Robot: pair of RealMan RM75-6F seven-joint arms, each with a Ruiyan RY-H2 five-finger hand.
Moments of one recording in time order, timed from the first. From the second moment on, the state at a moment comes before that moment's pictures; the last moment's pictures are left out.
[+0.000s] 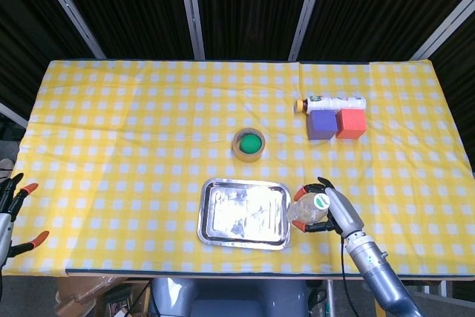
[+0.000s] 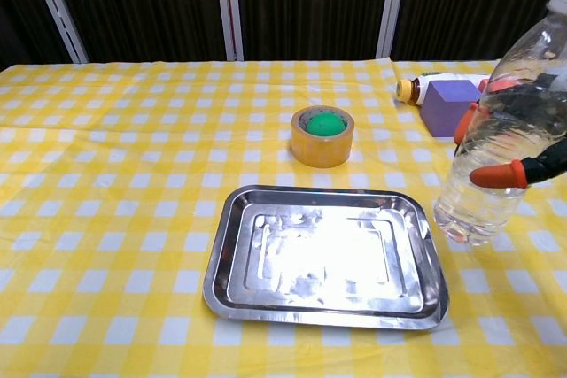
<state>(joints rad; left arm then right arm) 0.00 -1.08 -0.01 -1.72 1.54 1.56 0.05 0.39 -1.20 0.17 -2.06 -1.12 1.03 0.15</state>
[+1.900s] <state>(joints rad) 0.00 -1.09 -0.01 -1.72 1.53 1.55 0.07 0.47 -0.86 0.29 -2.26 -1.03 0.82 0.31</state>
